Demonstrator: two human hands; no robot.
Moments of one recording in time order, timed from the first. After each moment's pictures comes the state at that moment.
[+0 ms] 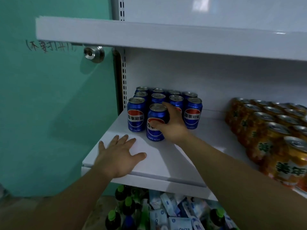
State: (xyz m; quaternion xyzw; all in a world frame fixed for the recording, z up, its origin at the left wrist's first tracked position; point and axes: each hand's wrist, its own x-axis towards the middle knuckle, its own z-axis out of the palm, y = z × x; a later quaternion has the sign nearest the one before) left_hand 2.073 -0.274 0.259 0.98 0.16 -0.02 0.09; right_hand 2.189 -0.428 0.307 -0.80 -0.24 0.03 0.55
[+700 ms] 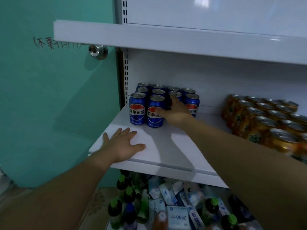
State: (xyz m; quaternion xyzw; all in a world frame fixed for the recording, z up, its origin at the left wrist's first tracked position) left_hand 2.069 -0.272 0.269 0.98 0.15 -0.05 0.14; right_hand 2.189 -0.438 0.339 -0.87 -0.21 0.03 0.44
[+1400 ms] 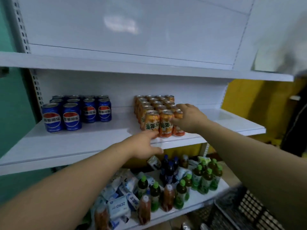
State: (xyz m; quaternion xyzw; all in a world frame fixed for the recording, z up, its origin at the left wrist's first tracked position) left_hand 1.998 -0.572 0.343 0.95 -0.23 -0.05 0.19; right_hand 2.011 -0.761 0.398 -0.99 -0.03 -0.12 0.12
